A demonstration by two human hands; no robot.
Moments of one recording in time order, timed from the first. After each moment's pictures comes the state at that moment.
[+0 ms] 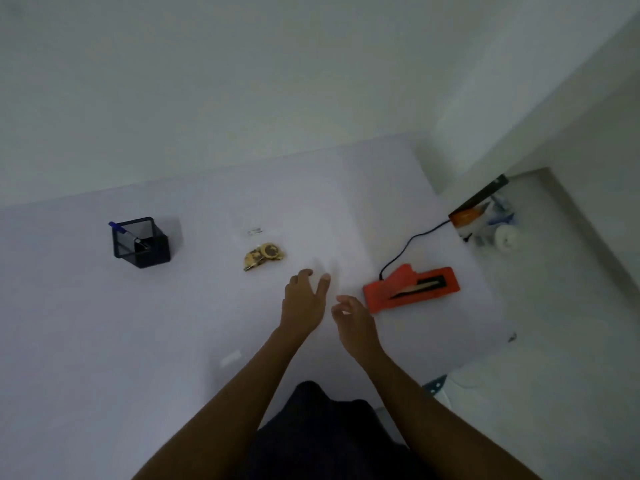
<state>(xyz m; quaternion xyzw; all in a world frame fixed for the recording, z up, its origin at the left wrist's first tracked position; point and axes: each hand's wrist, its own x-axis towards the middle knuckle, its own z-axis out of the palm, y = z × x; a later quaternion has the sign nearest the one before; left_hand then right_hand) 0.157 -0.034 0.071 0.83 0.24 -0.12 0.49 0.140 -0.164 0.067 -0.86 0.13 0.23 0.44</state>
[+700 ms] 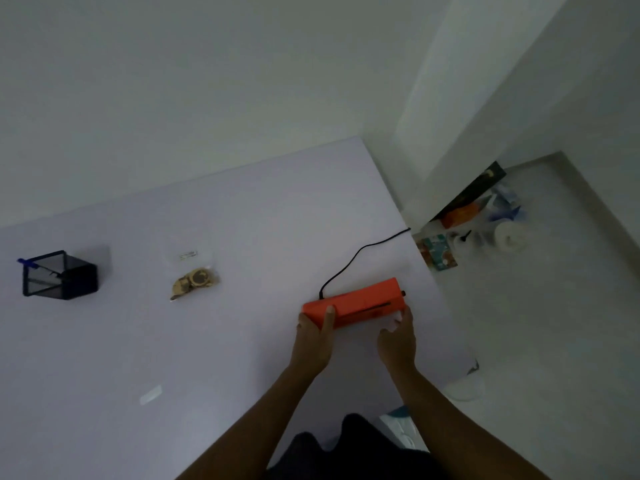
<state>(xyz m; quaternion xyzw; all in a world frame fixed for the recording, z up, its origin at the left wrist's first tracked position) 0.204 -0.220 0.054 0.73 0.35 -0.20 0.55 0.230 -0.386 0.030 -0.83 0.30 0.16 0.44</state>
